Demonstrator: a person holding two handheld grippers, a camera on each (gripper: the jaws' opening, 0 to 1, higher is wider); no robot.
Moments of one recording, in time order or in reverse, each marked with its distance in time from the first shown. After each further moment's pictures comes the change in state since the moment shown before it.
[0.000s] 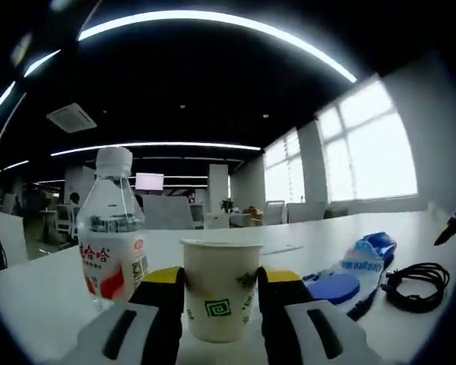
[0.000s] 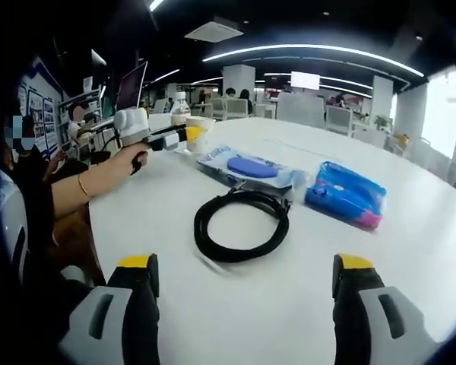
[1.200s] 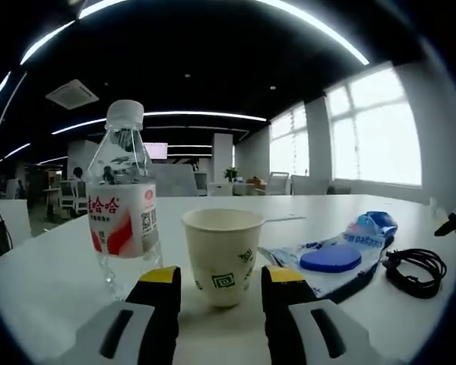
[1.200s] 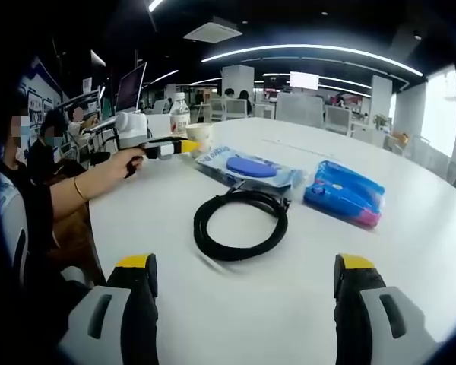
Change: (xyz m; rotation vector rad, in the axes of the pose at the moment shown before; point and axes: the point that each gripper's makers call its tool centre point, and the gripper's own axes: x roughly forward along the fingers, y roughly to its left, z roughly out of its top) left arm -0.017 0.006 -0.034 -0.022 0.185 0.021; right arm -0.002 -0.001 -0.001 0.008 -0.004 -0.002
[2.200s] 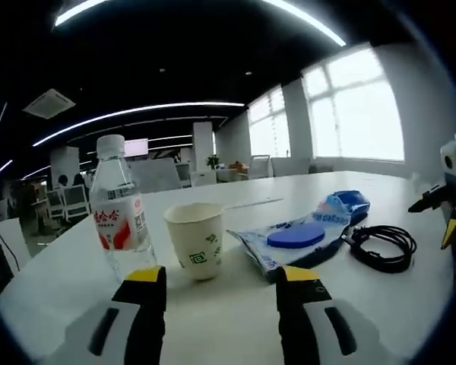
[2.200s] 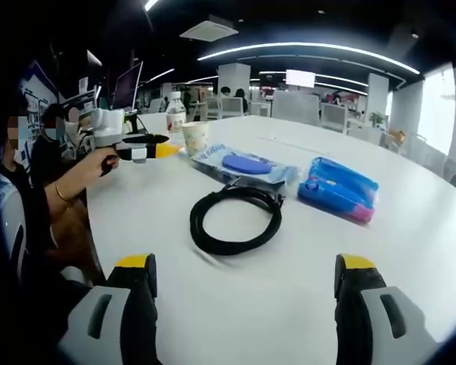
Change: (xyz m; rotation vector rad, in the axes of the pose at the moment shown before) left arm -0.051 -0.026 0.002 0.103 0.101 -0.112; right arm -0.008 -0.005 -0.004 0.009 0.012 -0.021
